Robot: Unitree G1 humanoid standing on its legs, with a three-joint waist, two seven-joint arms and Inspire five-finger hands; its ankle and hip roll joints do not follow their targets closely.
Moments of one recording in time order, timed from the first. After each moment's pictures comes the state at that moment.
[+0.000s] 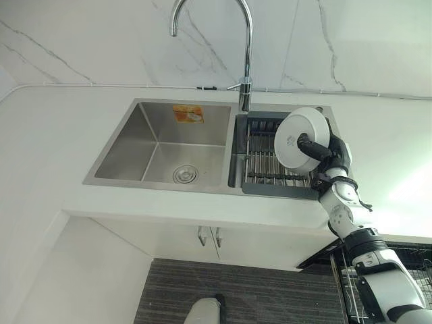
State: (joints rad) left arm 0.07 0.26 -0.23 1.22 0.02 0.04 0.03; right arm -0.63 -0.42 0.16 0.56 0.71 -0.04 -0.34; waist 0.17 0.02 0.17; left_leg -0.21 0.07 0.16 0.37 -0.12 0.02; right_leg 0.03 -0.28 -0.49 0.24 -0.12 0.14
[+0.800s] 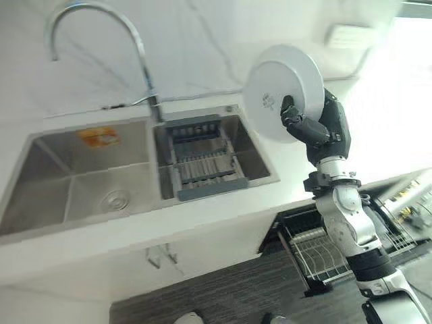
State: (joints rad) left arm 0.07 0.26 -0.21 1.26 0.05 0.05 0.03; right arm -0.40 -0.45 0.19 -0.04 0.72 -0.17 -0.29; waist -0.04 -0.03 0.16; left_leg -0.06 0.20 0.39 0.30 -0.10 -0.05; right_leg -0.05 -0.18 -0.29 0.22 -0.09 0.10
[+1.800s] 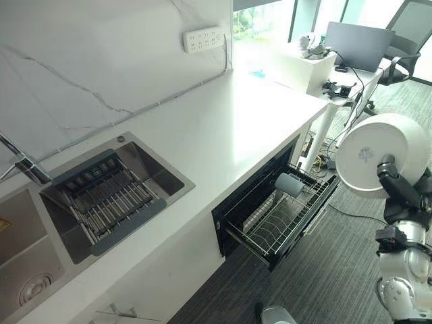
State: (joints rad) left arm 0.15 0.25 -0.29 1.28 0.05 0.06 0.03; right arm 0.12 -0.41 -0.17 -0.02 0.85 -0.29 -0.28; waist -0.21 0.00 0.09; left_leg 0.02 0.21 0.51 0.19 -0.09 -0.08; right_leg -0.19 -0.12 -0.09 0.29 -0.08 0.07
